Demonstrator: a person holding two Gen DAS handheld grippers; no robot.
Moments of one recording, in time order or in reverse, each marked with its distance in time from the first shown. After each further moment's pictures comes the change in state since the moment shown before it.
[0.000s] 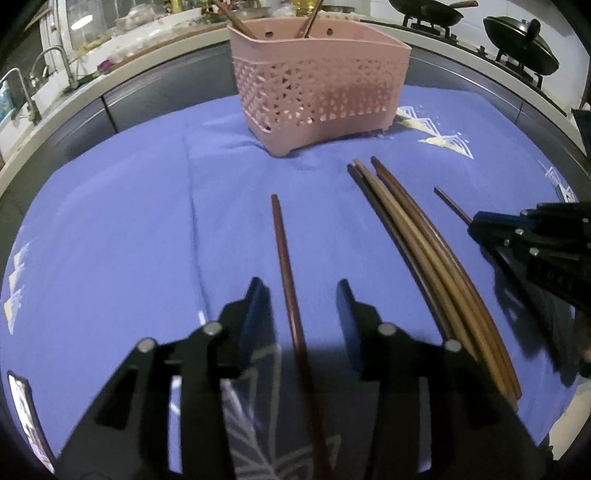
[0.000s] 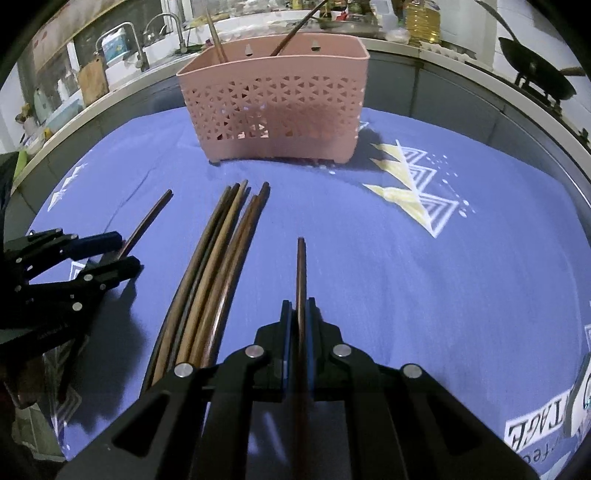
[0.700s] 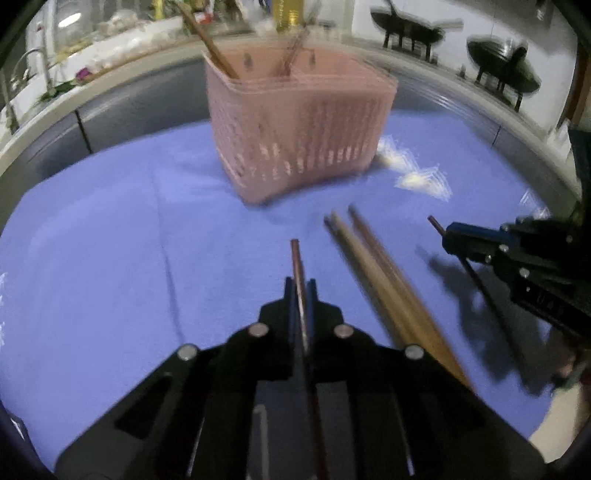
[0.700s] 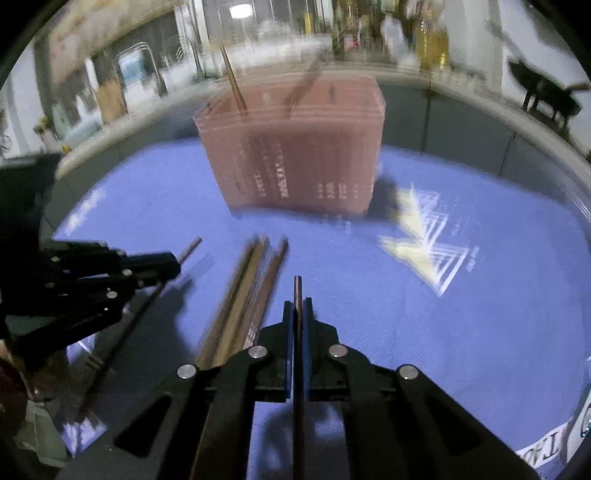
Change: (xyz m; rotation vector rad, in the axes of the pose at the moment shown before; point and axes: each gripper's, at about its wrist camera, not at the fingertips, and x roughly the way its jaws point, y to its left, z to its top) left arm -0.017 0.014 0.036 -0.026 -0.101 -0.149; right arm -0.036 0.000 0.019 -0.014 -0.186 0.067
